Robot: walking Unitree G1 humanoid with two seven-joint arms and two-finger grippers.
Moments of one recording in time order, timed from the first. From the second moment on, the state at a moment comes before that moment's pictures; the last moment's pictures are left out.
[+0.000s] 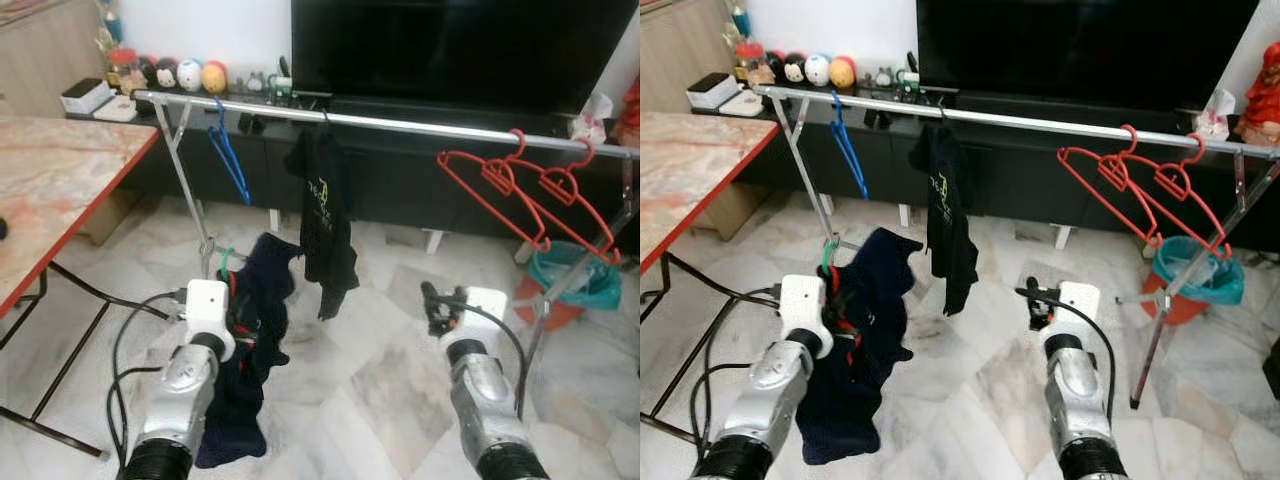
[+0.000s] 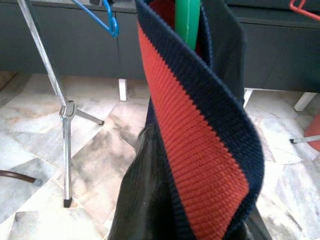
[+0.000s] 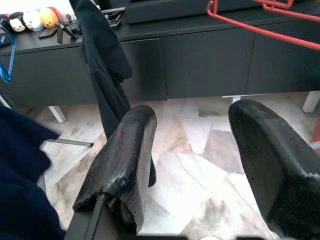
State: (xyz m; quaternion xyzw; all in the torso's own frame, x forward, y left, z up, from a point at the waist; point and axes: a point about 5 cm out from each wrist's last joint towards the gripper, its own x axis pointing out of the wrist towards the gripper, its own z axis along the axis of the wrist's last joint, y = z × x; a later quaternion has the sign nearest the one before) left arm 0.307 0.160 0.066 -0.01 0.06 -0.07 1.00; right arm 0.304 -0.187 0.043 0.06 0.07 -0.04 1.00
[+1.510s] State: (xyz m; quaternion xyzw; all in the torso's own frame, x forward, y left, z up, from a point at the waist) left arm 0.298 0.172 0.051 0.02 0.09 -0.05 0.99; right arm 0.200 -0.190 -0.073 0.03 0.40 -0.07 0.91
